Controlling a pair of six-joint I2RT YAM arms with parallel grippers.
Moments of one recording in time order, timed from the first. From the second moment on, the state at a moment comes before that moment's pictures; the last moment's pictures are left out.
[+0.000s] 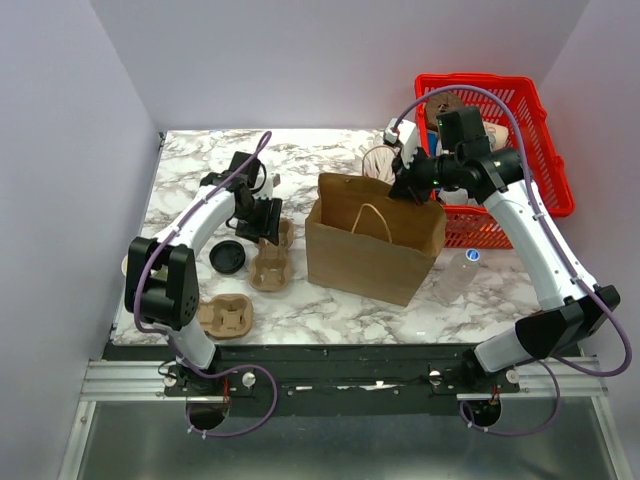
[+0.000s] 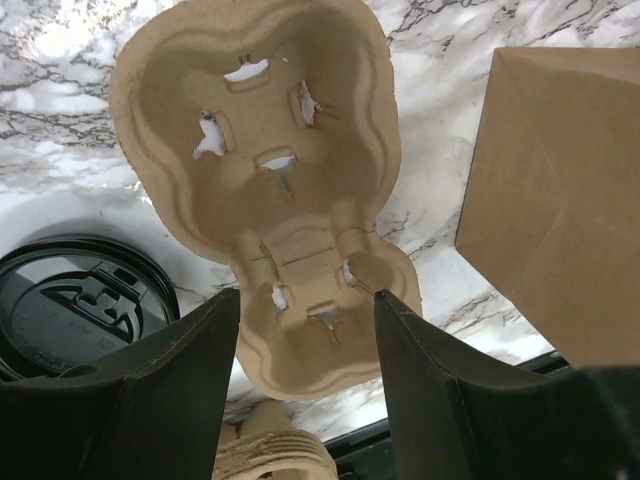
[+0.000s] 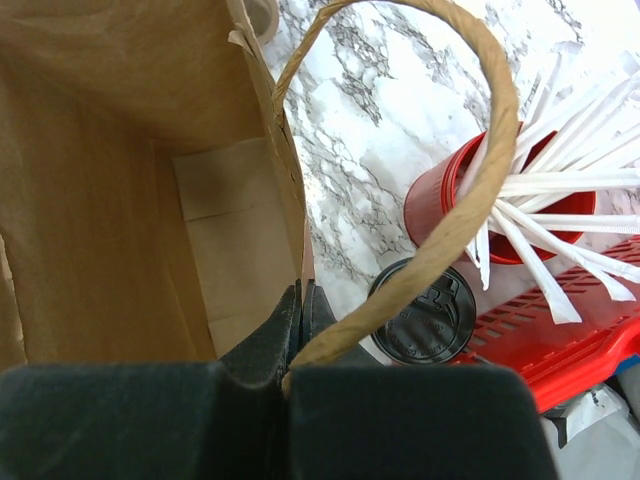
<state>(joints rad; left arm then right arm) -0.25 1.69 1.31 -0.85 0.25 -0.08 0.39 1.50 1.72 -0.99 -0.49 -0.50</state>
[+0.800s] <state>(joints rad) -0.29 1.76 1.29 -0.86 0.23 -0.12 0.39 1.50 1.71 -0.97 -0.49 -0.50</state>
